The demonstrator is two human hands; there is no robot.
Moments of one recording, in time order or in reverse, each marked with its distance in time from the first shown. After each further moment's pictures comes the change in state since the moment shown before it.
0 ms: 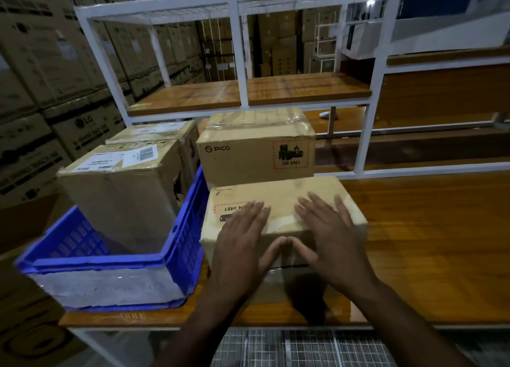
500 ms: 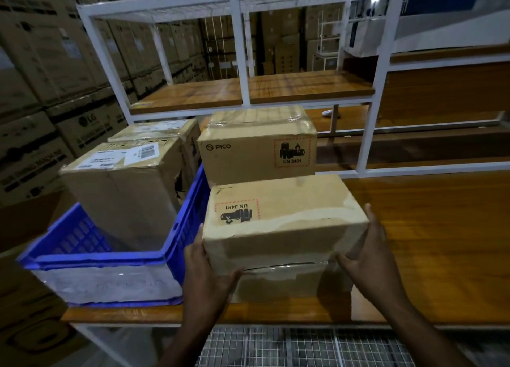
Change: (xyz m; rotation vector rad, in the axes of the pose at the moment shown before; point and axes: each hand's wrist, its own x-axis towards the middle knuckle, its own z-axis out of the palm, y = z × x) left_hand -0.058 -0.052 0.012 -0.386 0.113 -0.568; right_hand -0.044 0.051 0.020 0.469 0.099 0.521
